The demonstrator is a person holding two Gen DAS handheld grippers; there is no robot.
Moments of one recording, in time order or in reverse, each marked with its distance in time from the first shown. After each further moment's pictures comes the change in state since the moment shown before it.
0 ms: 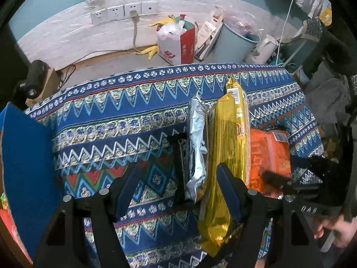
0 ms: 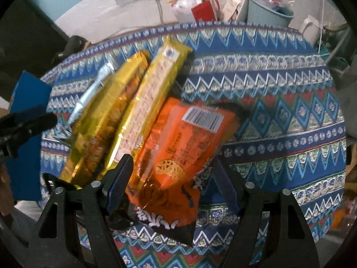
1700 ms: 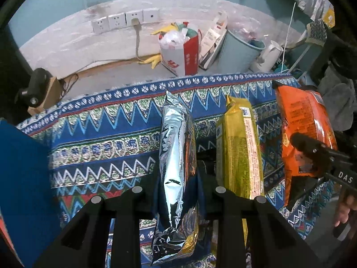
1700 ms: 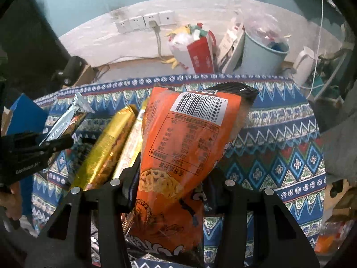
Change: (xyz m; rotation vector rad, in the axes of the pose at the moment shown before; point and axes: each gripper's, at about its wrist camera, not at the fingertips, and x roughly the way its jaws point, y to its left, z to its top) left arm 0.014 -0.005 0.015 0.003 -0.074 0.040; right arm -0.035 -0.016 0.049 -0.074 -0.220 -0.030
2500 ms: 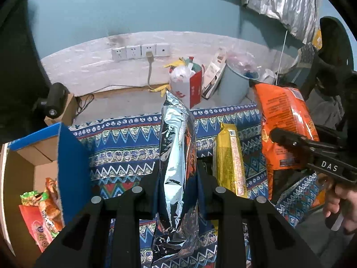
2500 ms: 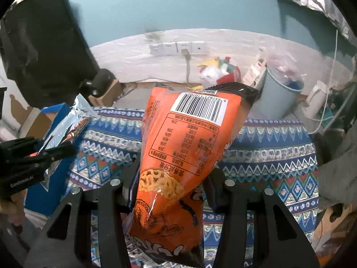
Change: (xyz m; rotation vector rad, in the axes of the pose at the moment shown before) left arm -0.105 0.027 -0.024 -0.034 -0.179 0.002; right arm -0.067 0.067 0.016 -0.120 -0.134 0.092
